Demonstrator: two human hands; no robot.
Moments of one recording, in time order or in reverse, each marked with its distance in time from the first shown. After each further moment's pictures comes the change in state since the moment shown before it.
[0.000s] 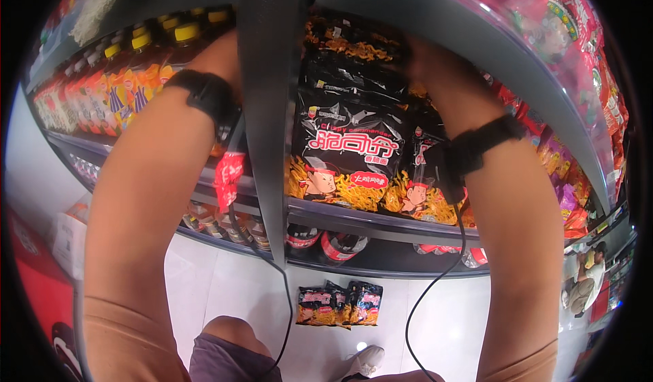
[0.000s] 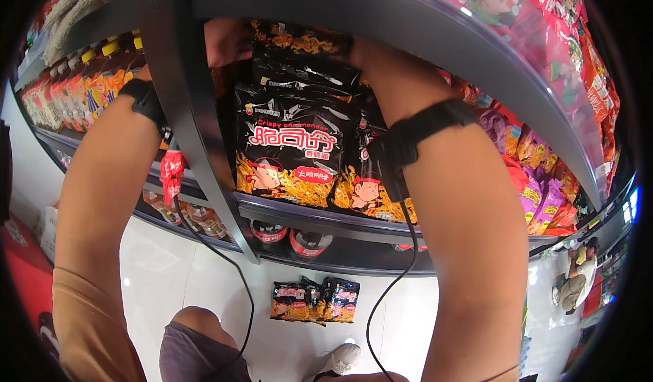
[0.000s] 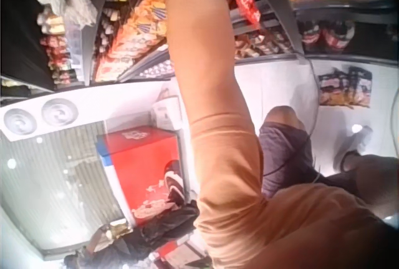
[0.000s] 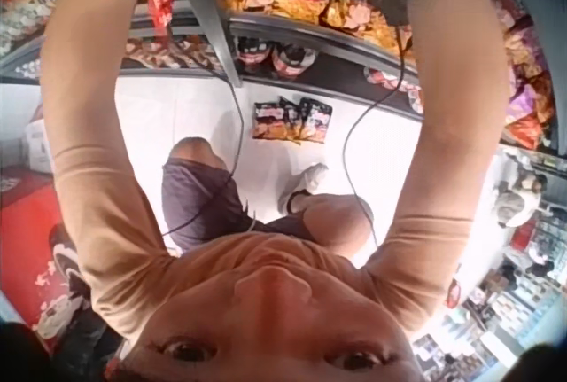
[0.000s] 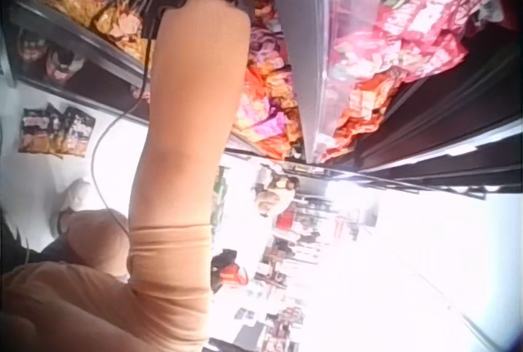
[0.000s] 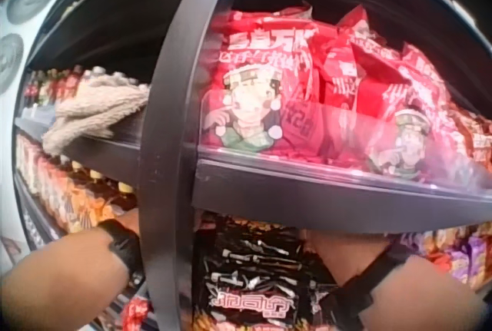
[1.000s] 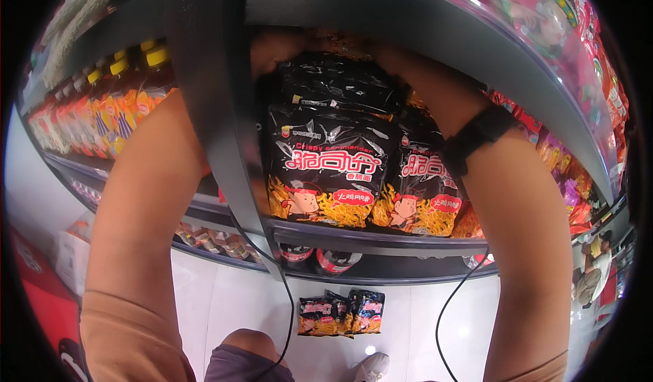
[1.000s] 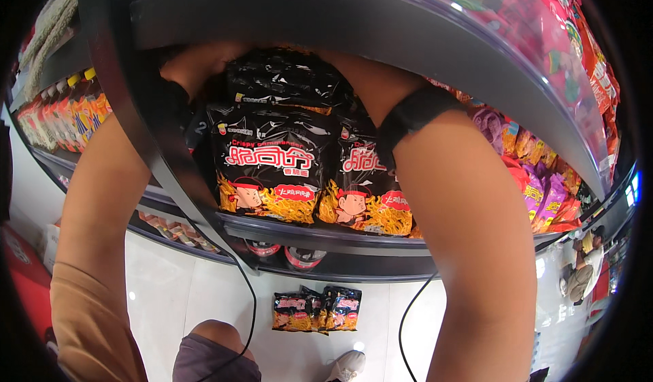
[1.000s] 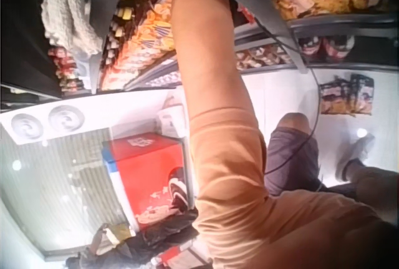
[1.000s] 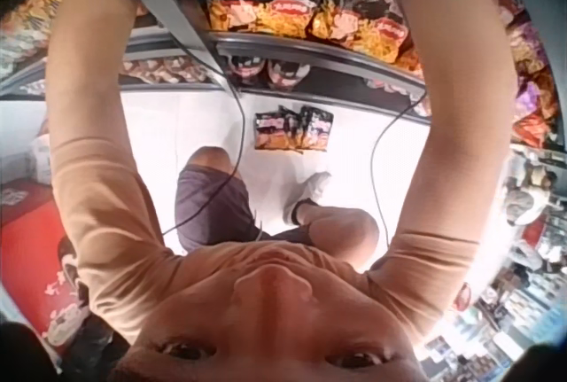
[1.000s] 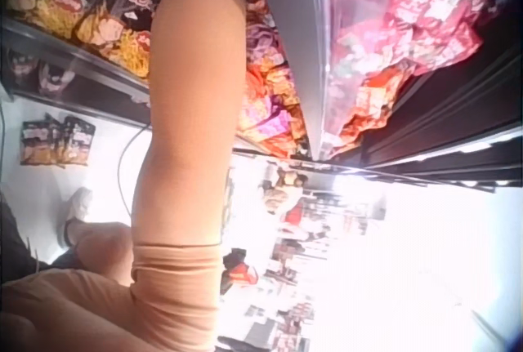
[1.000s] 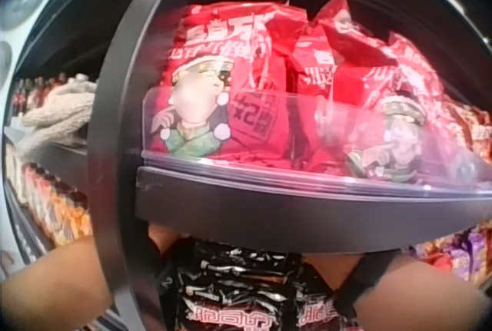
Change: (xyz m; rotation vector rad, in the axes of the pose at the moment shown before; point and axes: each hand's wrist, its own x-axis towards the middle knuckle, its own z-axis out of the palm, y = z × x) left_hand 0.063 -0.026 0.001 0.936 0.014 0.352; right_hand 0.024 -0.002 -0.017 -1.037 0.060 -0.522
